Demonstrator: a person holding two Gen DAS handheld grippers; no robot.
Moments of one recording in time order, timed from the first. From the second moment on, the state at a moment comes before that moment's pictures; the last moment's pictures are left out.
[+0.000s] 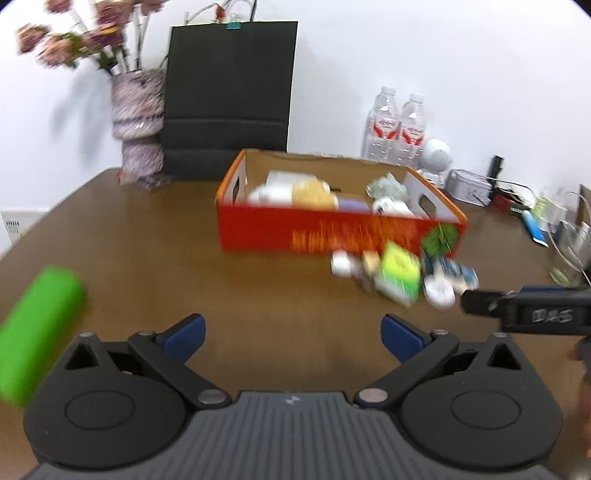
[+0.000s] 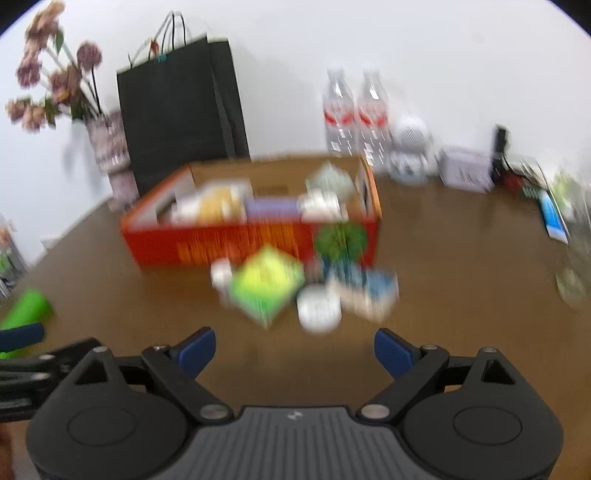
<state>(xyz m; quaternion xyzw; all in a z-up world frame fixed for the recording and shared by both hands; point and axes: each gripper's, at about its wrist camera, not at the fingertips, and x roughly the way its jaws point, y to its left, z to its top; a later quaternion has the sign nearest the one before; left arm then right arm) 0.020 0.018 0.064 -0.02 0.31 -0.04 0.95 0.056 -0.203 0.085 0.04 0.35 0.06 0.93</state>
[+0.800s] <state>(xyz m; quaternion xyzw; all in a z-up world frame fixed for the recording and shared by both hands) 0.004 0.008 0.013 0.01 0.35 -0.02 0.94 0.010 -0.181 0.031 -0.01 0.35 0.05 0.94</state>
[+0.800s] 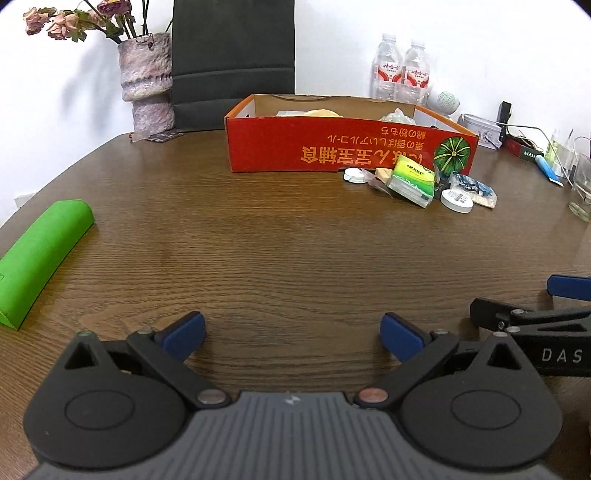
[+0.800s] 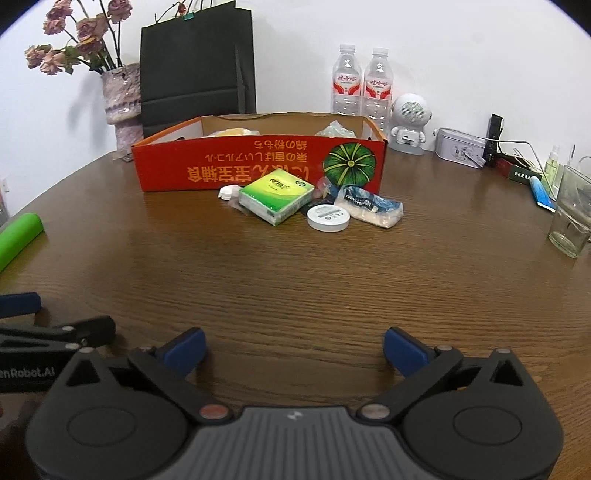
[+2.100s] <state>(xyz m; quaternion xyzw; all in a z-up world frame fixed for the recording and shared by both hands) 0.066 -0.021 0.056 0.03 0.29 -0.11 0.95 0.039 -0.229 0.082 0.00 0.30 0.04 0.95</state>
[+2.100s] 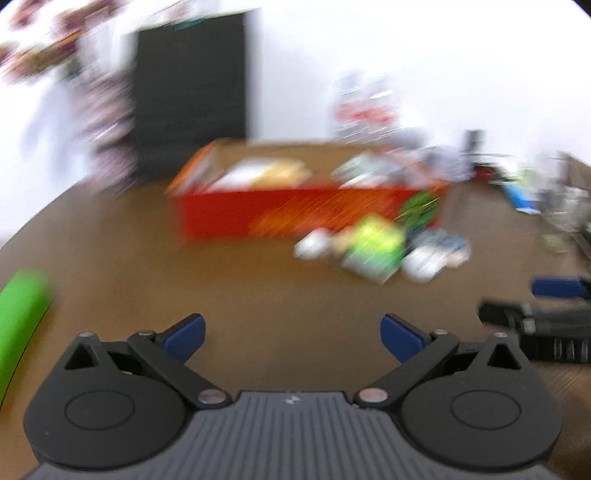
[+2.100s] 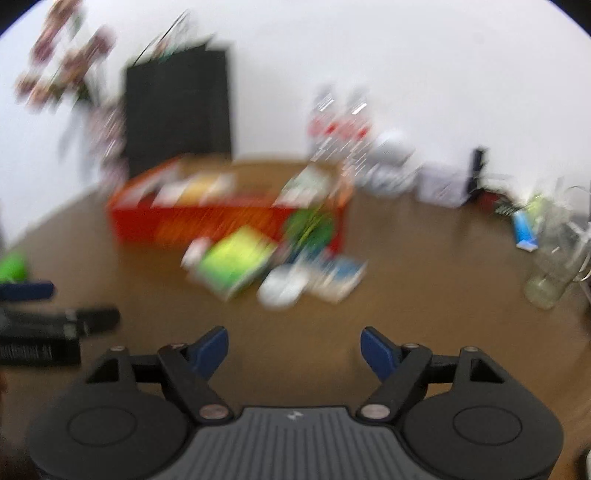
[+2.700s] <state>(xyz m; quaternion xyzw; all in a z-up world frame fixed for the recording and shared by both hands) 0.130 -0.059 0.043 0.08 0.29 -0.11 0.95 0.091 -0.257 0.062 0.04 0.32 0.05 0.94</state>
